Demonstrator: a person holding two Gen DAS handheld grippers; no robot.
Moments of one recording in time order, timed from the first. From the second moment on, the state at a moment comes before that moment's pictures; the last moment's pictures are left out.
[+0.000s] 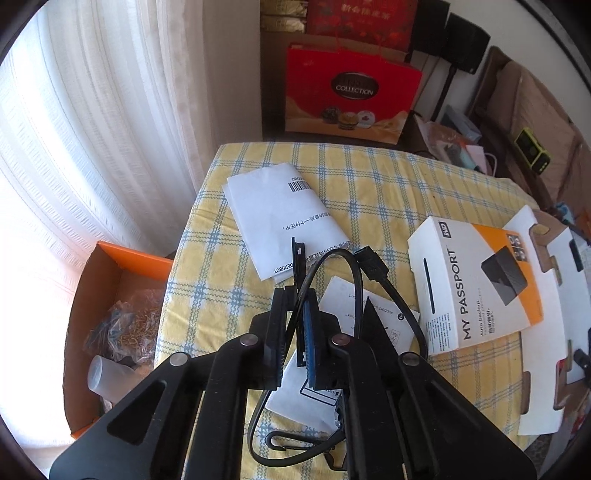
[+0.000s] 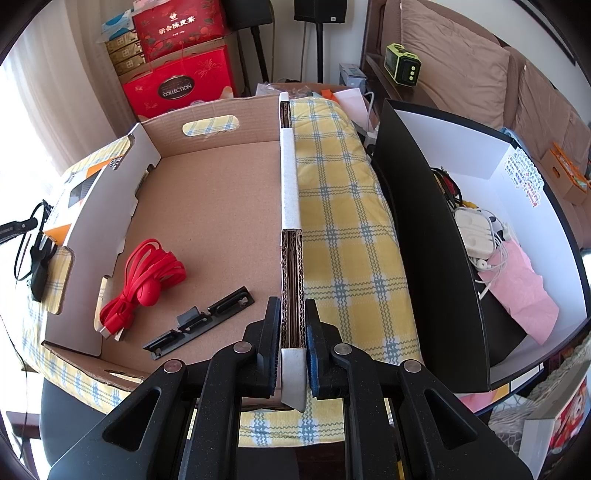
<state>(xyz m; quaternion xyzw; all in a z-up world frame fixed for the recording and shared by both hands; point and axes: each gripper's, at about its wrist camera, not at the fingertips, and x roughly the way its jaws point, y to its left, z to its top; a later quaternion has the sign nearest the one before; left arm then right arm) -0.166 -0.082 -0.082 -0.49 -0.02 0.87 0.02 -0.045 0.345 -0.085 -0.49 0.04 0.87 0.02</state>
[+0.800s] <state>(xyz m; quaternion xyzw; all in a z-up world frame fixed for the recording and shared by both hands) -0.130 -0.088 -0.014 -0.42 -0.08 0.90 0.08 -0.043 0.345 -0.085 -0.49 0.04 0.87 0.02</state>
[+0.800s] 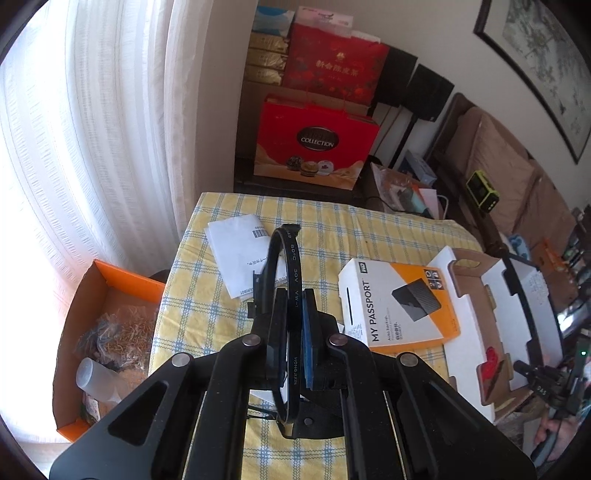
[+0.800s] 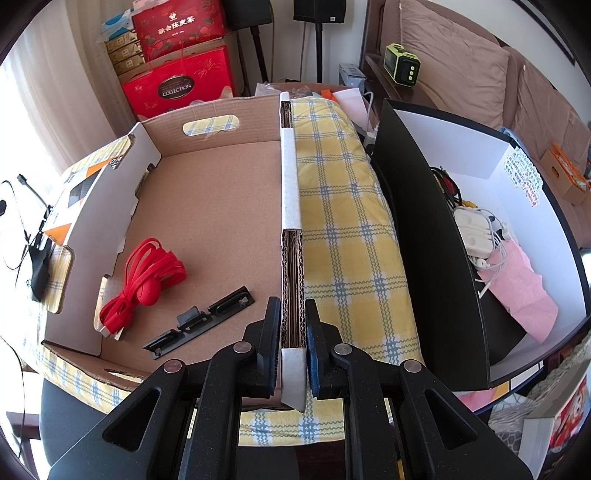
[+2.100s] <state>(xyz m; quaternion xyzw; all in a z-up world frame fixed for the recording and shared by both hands) -0.084 0.174 0.030 -0.40 0.04 0.85 0.33 -0.044 0.344 -0.085 -0.49 0.04 0.87 0.02</state>
